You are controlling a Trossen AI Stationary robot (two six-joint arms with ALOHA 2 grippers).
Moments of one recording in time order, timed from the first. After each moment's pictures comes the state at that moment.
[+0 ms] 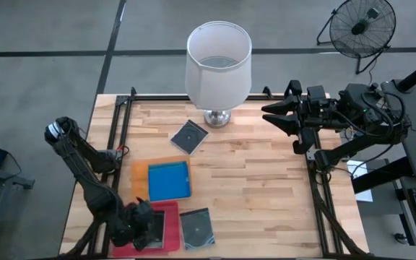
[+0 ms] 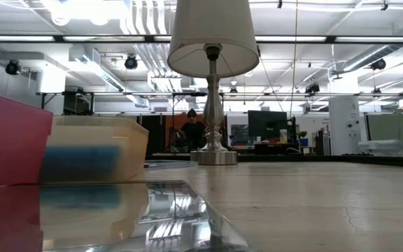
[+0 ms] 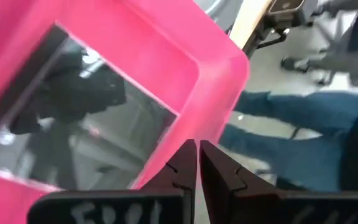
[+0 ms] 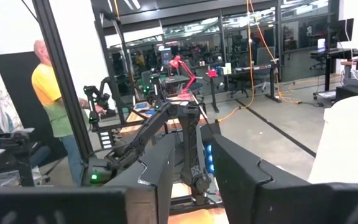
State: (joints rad) left arm -0.94 1.37 1.01 -0.58 -0.14 -1.60; right arm 0.18 1.13 1.59 -0.37 0.21 0.18
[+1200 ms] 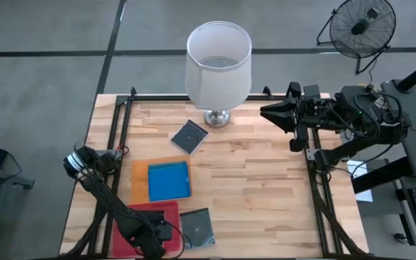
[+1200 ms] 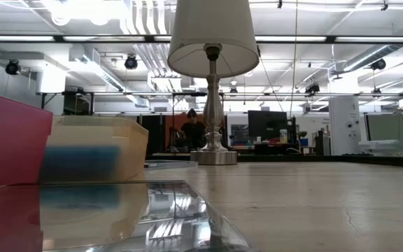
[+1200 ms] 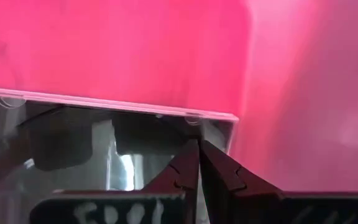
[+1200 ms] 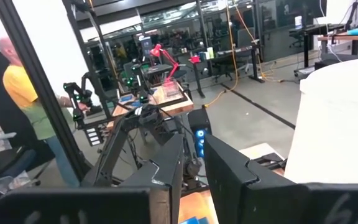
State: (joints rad) left arm -0.88 1.83 1.19 -0.60 0.04 -1.07; right arm 0.18 1.13 1.59 -0.44 0.29 0.28
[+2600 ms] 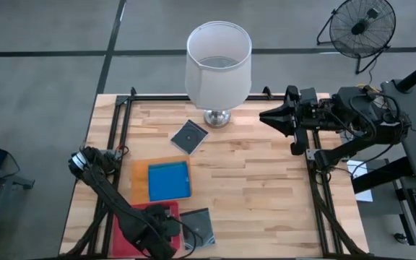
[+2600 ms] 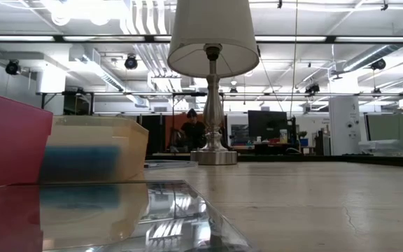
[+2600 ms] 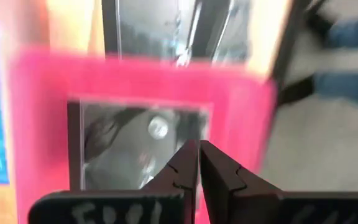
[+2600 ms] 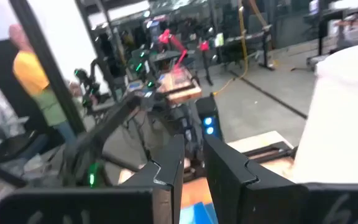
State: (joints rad) left arm -0.79 1.86 1.65 -1.13 -0.08 -1.02; right arm 0.18 1.13 1.59 -0.50 0.23 0.29
